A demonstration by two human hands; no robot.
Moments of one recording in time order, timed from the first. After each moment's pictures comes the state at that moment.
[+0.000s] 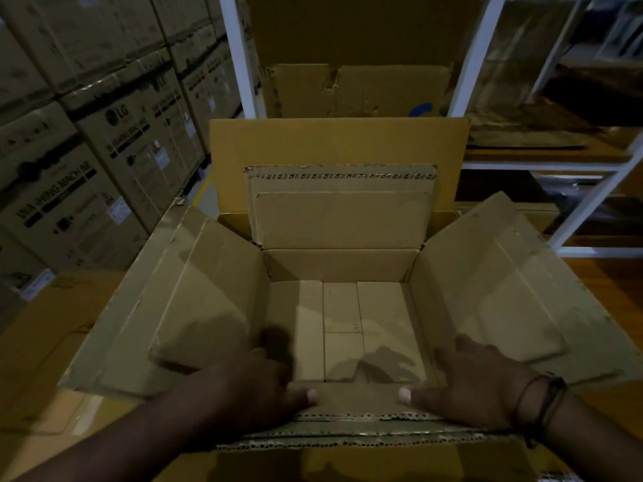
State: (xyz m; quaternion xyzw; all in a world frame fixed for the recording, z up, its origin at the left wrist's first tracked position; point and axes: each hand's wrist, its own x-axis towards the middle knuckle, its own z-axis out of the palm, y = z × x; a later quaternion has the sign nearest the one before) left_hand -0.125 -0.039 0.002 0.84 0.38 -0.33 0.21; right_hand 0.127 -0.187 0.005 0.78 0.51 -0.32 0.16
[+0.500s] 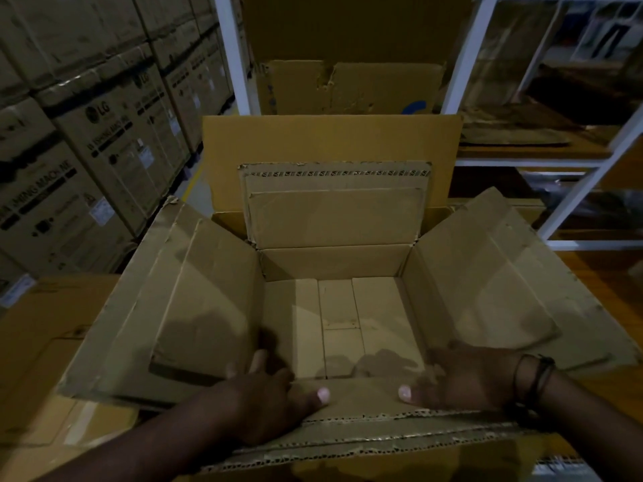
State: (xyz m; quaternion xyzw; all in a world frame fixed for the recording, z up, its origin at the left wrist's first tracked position) left_hand -0.127 -0.048 -0.010 0.79 0.39 -0.39 0.25; right_hand 0.128 -0.177 -0.002 0.77 0.46 -0.40 0.18
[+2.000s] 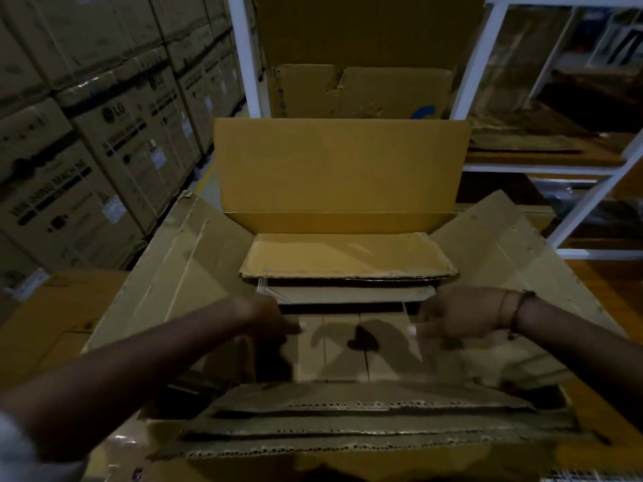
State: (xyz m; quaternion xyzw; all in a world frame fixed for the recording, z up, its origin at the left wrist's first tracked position) left_hand -0.096 0.048 -0.024 0.80 0.44 -0.33 0.25; right_hand 0.172 -0.118 0.016 0.75 0.54 -0.35 0.19
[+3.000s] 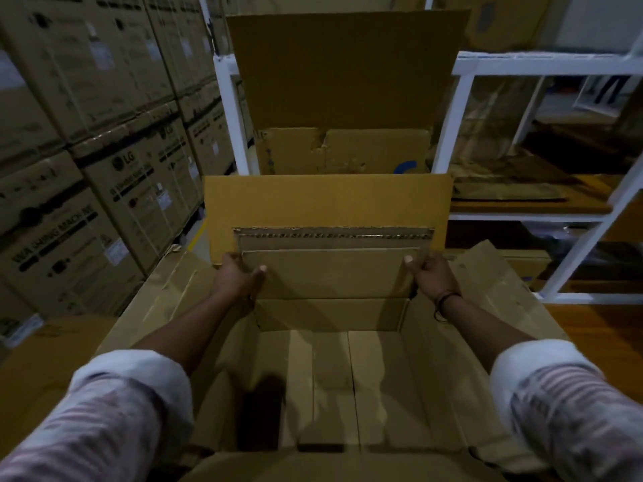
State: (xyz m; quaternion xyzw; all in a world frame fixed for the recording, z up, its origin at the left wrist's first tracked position) left_hand -0.046 0.215 -0.061 0.66 0.61 0.23 0.37; right_hand 0.319 0.022 -0.085 0.82 0.30 -0.20 -0.44
